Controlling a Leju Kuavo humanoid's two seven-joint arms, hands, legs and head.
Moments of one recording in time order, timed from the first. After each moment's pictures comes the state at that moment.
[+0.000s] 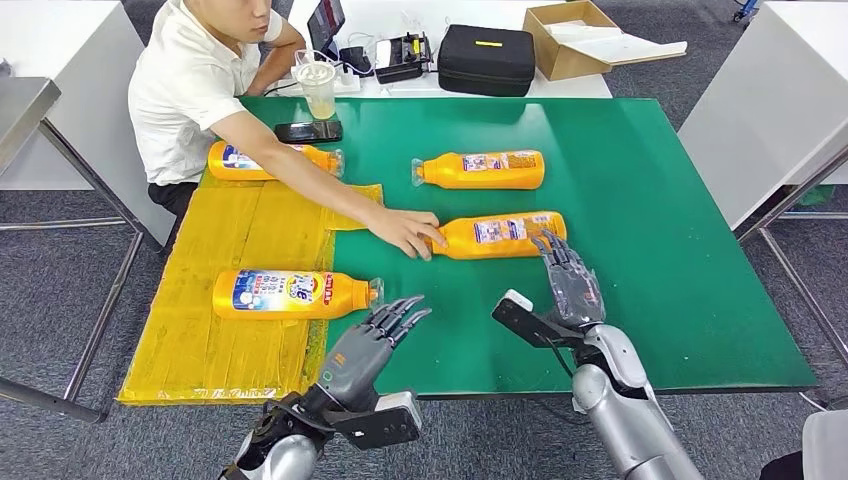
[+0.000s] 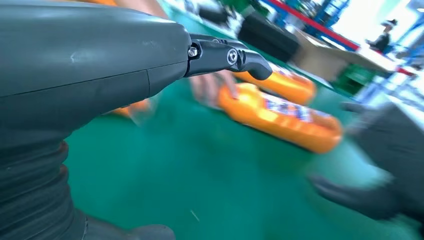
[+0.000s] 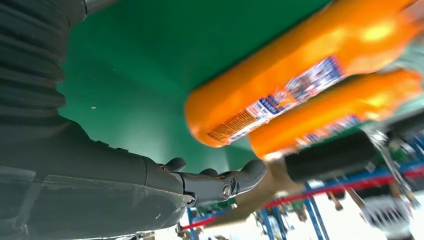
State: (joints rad) left arm -0.16 -0.11 -0.68 -1.29 -0.68 0.09 -0.25; right arm -0.22 -0.21 0.29 -1.16 0.95 -0.15 -0.21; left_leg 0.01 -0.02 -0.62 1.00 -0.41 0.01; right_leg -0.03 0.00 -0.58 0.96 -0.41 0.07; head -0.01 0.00
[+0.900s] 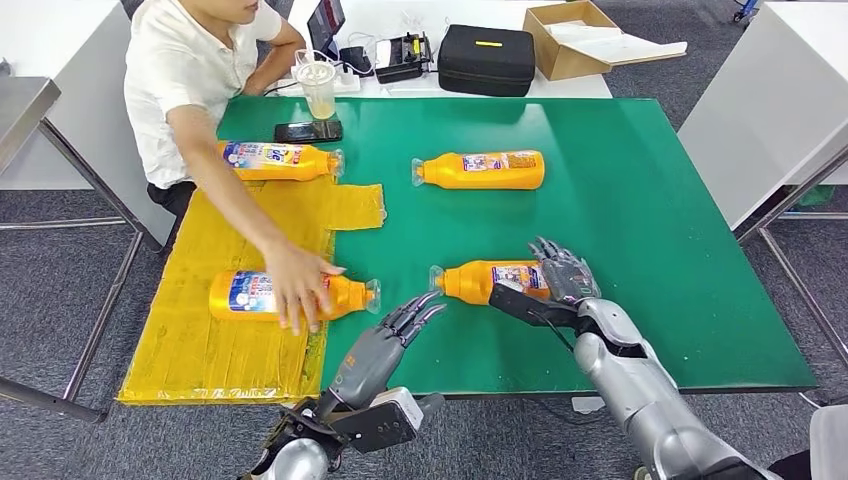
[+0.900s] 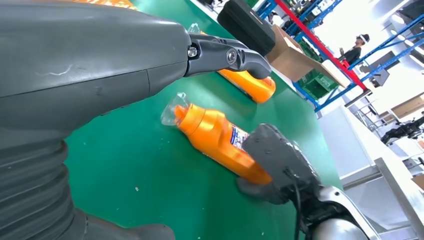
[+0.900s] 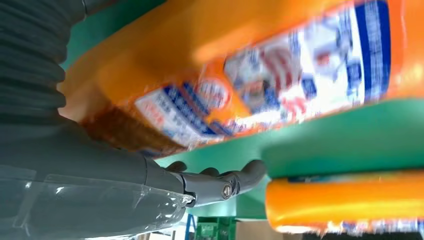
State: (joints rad) left arm -0.16 -0.14 -0.72 -1.32 -0.49 0.09 -0.27; right arm -0.45 -0.25 0.43 -0.84 0.99 0.01 -0.13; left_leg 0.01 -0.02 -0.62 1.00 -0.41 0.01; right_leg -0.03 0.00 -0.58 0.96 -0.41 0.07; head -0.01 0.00
